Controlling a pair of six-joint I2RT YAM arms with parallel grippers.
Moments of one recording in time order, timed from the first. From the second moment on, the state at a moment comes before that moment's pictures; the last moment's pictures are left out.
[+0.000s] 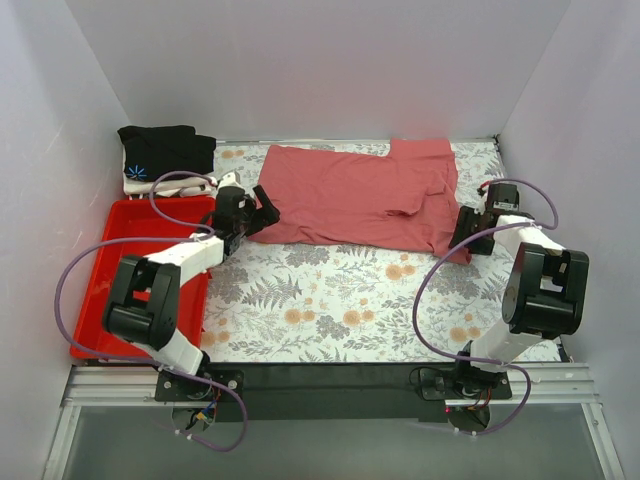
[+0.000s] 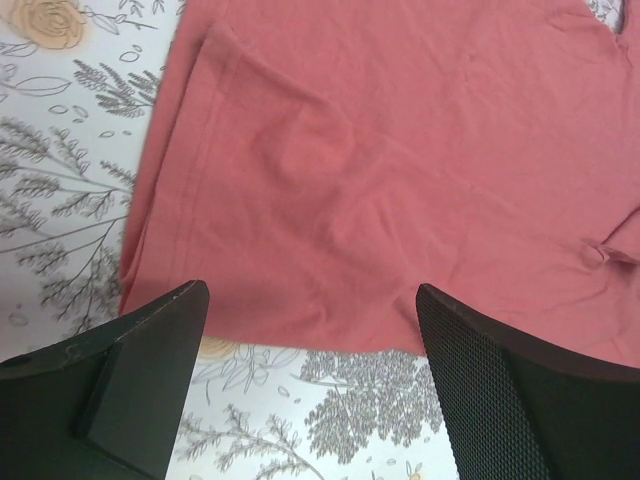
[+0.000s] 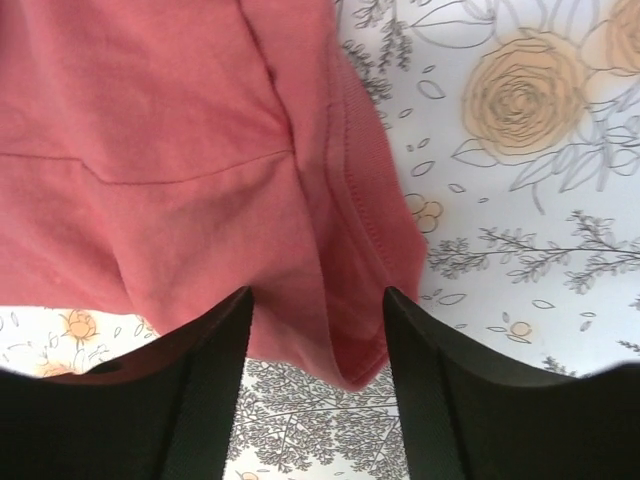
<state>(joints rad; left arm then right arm) -0.28 1.57 0.83 0.17 -0.04 -0.63 -0.17 1.62 0.98 -0.42 -0.13 0.12</state>
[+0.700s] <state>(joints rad) -0.28 1.75 0.86 0.23 -0.07 -0.64 -0.18 1.60 0.99 -0.43 -0.11 0.04</state>
